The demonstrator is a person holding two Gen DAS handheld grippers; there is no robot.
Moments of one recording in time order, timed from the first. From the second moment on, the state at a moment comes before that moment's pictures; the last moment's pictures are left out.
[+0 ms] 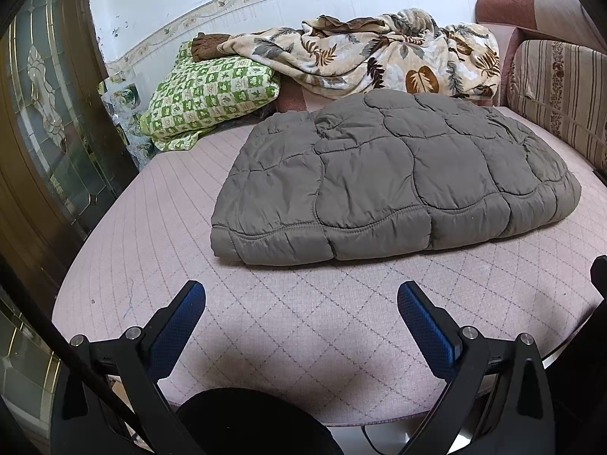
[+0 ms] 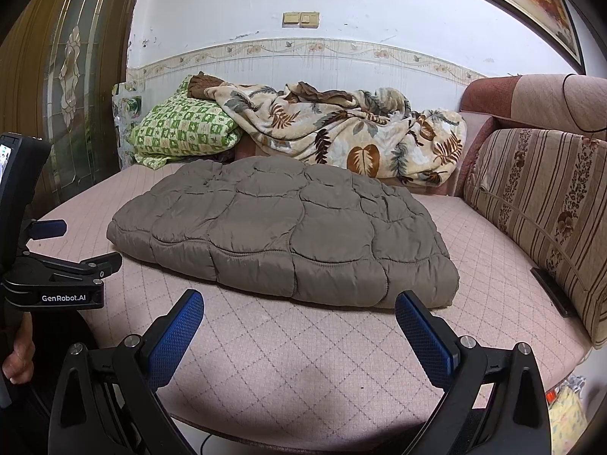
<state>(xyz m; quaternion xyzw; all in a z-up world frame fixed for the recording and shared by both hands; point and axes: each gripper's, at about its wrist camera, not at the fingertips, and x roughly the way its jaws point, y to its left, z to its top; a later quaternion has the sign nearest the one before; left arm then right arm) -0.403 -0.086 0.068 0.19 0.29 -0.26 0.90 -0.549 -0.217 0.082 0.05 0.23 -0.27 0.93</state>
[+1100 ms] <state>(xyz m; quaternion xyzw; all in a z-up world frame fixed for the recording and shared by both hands) -0.403 -0.087 0.069 0.20 0.29 -0.26 0.90 -0.552 -0.222 0.077 0.05 0.24 -0.27 0.93</state>
